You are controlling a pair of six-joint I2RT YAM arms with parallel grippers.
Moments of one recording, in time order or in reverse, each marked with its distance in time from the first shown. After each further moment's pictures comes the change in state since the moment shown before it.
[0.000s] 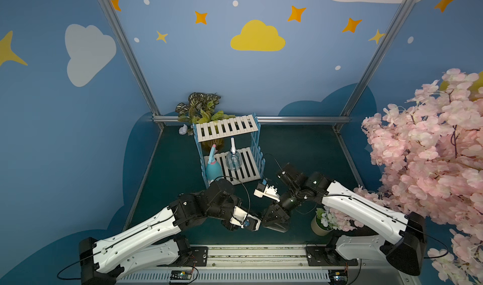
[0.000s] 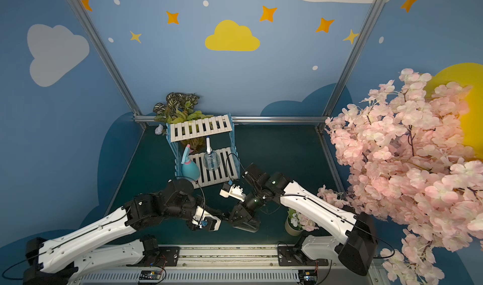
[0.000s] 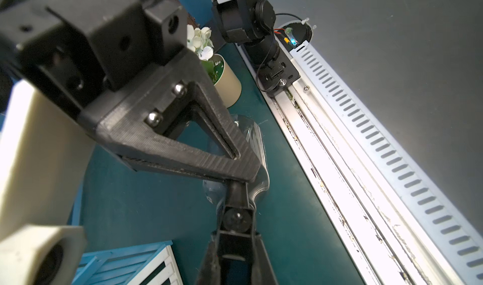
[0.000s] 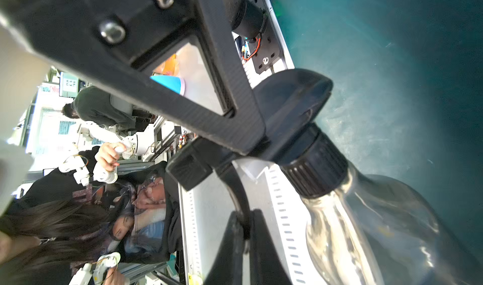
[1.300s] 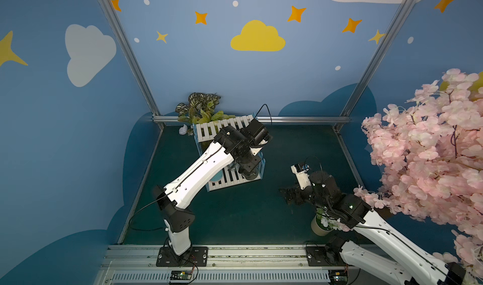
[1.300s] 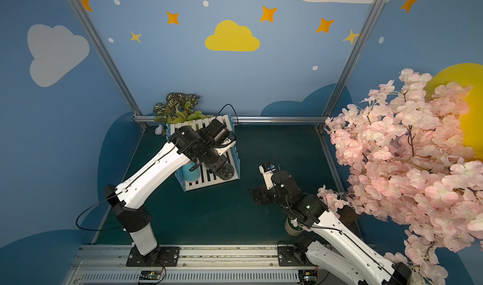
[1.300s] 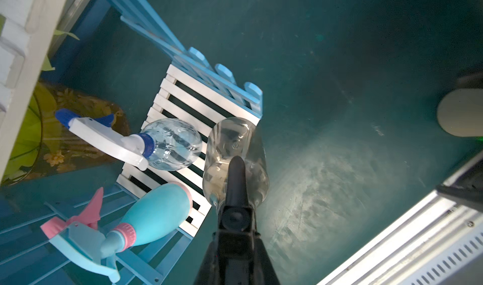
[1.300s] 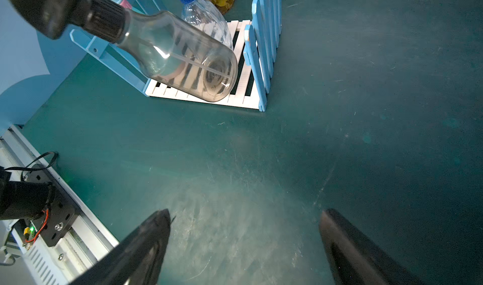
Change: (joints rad) left arm 0.224 0.907 1.249 -0.806 -0.541 -0.929; right arm -0.158 -0.449 -0.312 0.363 0.900 0.252
